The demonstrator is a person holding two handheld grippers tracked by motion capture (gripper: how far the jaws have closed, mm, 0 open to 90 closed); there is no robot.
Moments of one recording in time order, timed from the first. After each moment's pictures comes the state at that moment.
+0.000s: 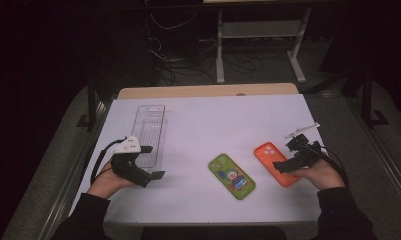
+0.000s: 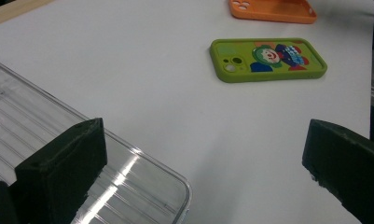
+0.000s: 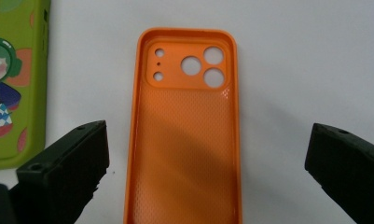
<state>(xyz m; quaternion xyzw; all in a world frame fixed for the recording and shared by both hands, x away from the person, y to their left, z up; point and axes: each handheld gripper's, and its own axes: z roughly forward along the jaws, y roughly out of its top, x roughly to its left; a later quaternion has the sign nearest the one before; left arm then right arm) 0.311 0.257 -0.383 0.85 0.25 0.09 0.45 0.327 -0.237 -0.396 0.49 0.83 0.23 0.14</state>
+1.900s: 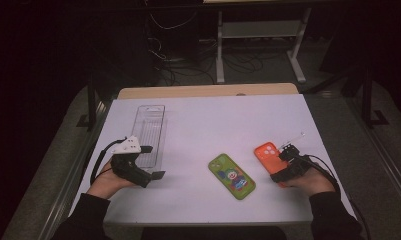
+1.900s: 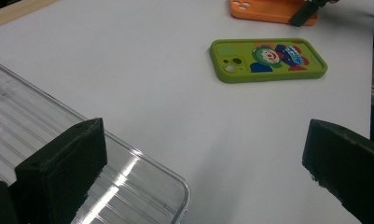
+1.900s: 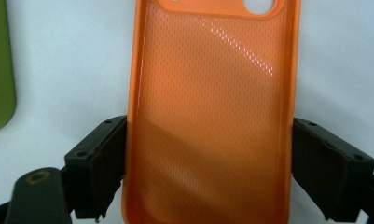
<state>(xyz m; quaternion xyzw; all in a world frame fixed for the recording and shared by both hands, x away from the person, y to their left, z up) 0.309 0.256 -0.382 0.85 0.25 0.09 0.45 0.323 -0.224 -0.432 0.51 0.84 0.15 0.07</state>
